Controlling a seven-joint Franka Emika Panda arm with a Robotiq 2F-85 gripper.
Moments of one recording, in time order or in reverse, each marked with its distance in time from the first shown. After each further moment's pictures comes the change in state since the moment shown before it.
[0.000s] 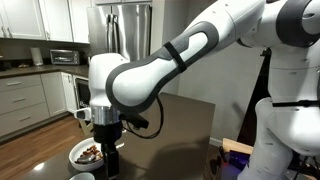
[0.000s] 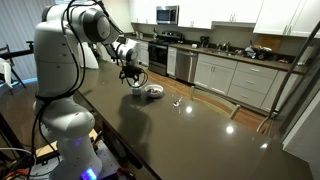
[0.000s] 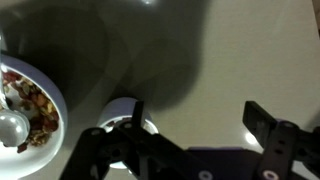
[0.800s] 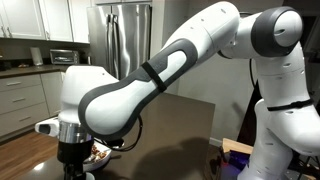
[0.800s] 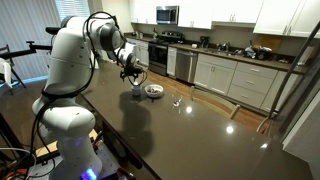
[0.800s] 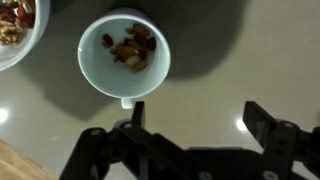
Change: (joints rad) arm 0.028 0.208 0.059 0.179 -0.082 0.194 -0.078
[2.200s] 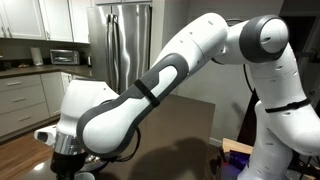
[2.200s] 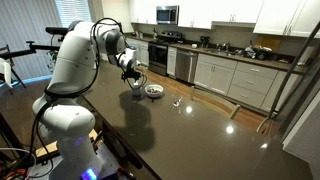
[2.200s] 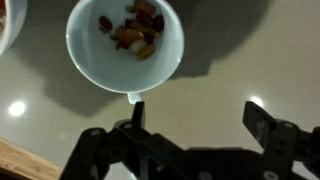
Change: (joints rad) arm -0.007 0.083 0.021 0.009 -0.001 0.164 0.073
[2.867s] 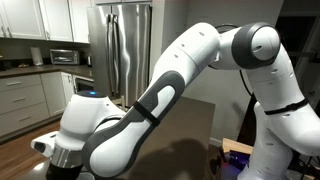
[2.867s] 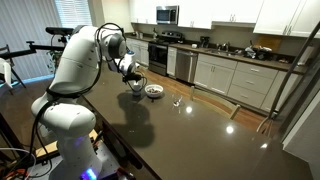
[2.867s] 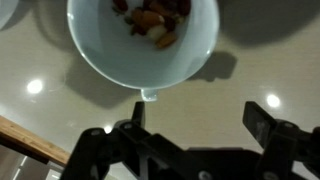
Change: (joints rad) arm 0.036 0.068 -0.031 0.000 -0.123 0.172 0.050
